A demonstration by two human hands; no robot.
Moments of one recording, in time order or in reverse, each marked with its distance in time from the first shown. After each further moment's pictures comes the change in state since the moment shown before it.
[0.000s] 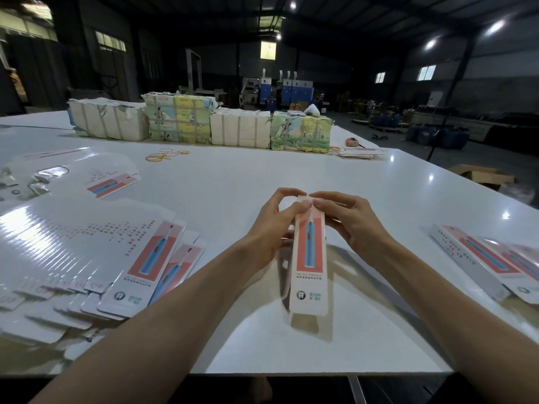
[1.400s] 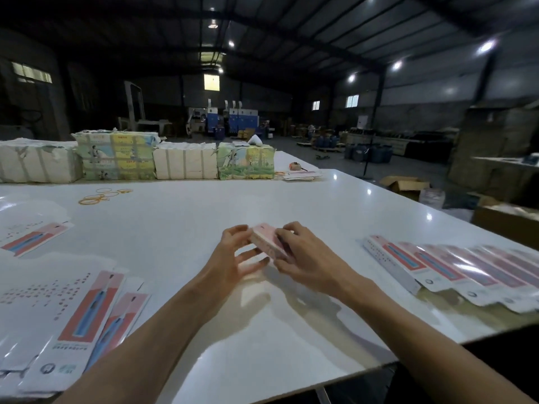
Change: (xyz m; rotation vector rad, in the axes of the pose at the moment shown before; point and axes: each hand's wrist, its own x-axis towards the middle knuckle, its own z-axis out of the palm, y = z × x) left_hand 0.008 -0.003 0.010 -0.521 -0.060 -0.150; right_hand -0.044 -0.014 -0.020 -1.291 -0.050 -0.280
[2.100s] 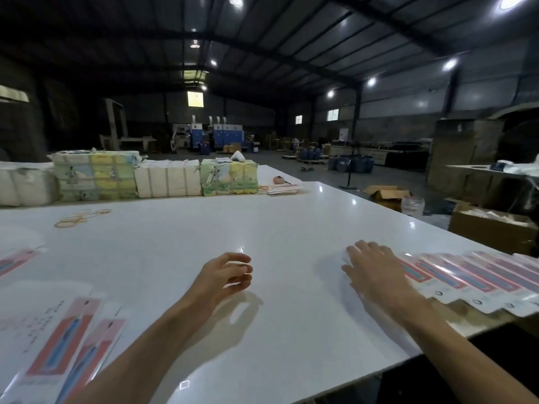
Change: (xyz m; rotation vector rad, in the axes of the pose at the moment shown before) left_hand -0.008 -0.001 -0.004 0.354 -0.099 0.041; right_hand -0.068 0.090 -0.057 -0.589 -0.041 0.468
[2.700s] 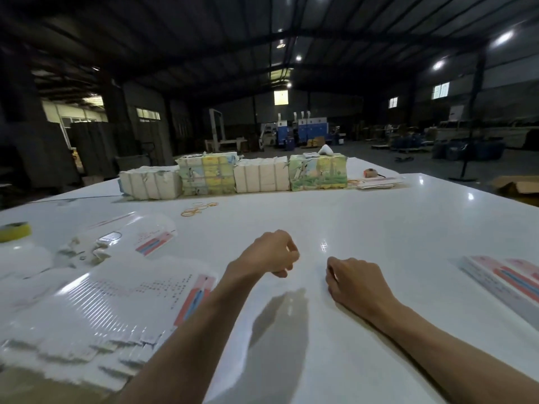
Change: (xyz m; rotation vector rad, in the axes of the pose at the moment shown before) left_hand -0.018 0.089 -0.035 1.215 0.153 -0.134; right_hand 0.025 -0.190 0.027 0.324 0.148 -0.398
